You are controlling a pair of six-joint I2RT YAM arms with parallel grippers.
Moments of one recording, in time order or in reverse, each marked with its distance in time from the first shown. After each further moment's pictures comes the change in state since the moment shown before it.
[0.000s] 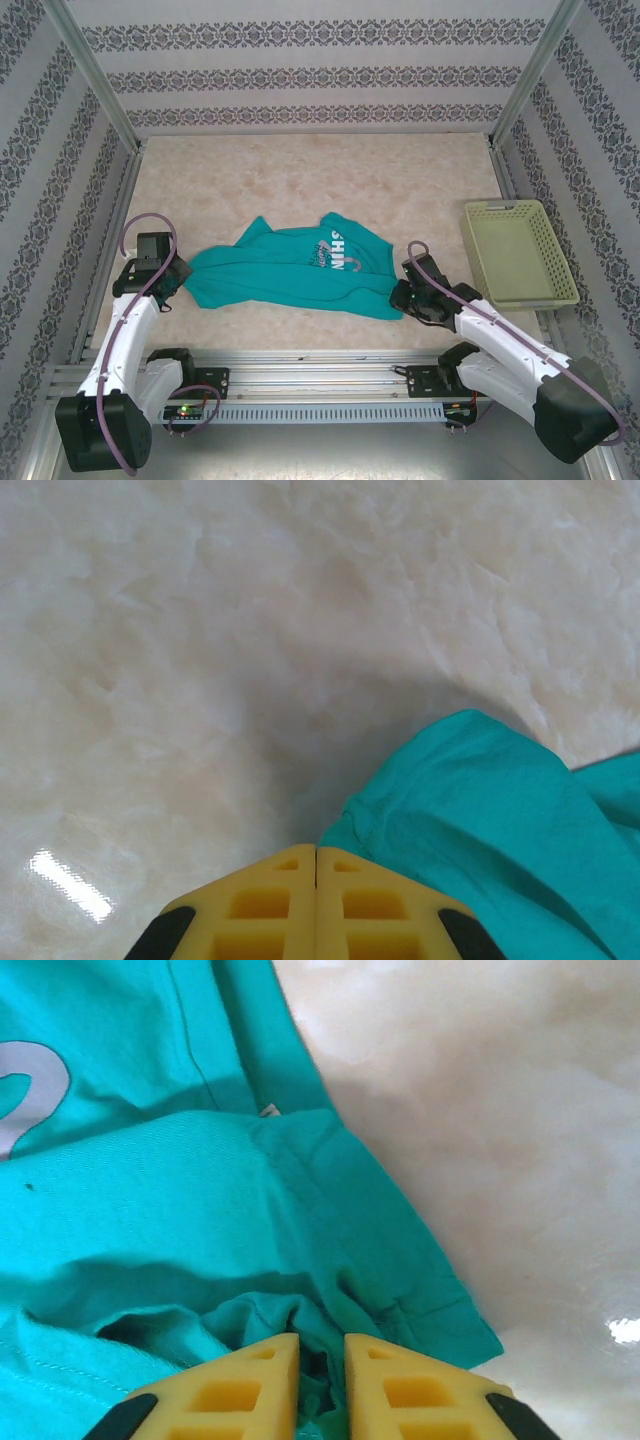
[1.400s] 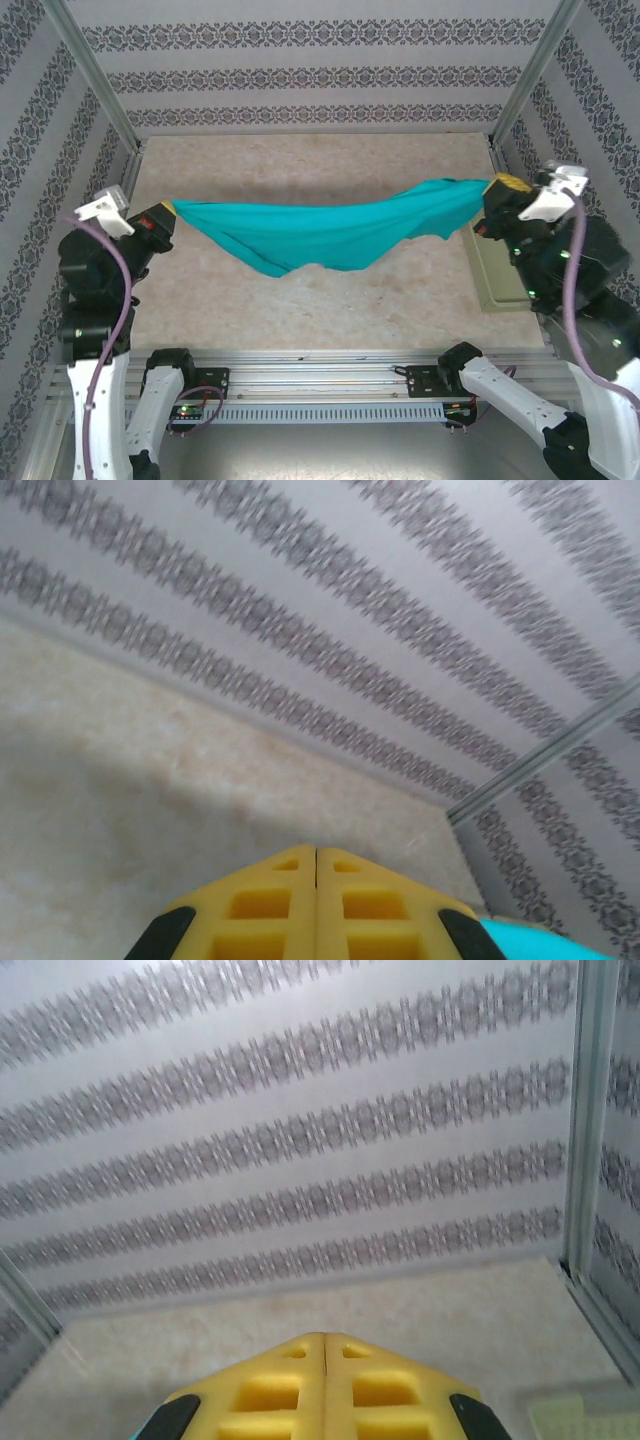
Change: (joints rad) left arm -0.002 -0.327 0.451 0.123 0.457 0.132; right arm 0.006 -0.190 1.130 -0.240 0.411 -0.592
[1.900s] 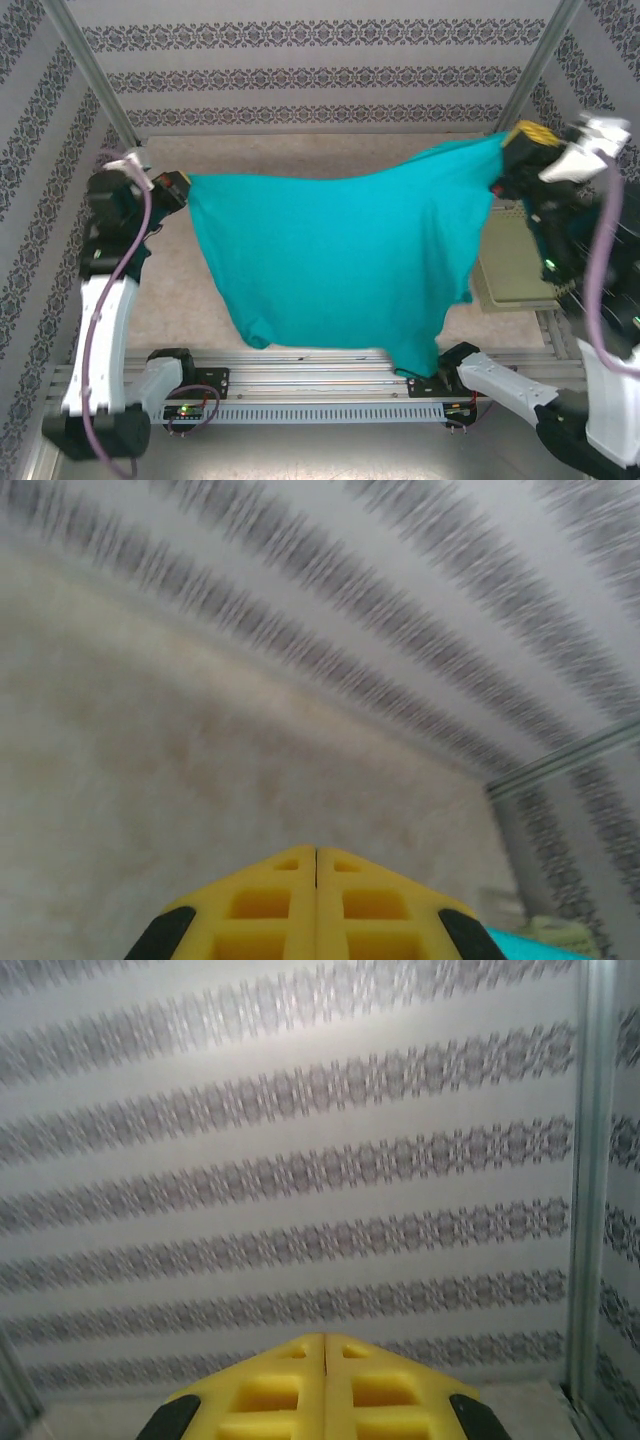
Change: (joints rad) left arm -0.005 0.442 0.041 0.086 0.025 0.004; right arm -0.005 0.219 0.221 0.085 0.023 -0.150
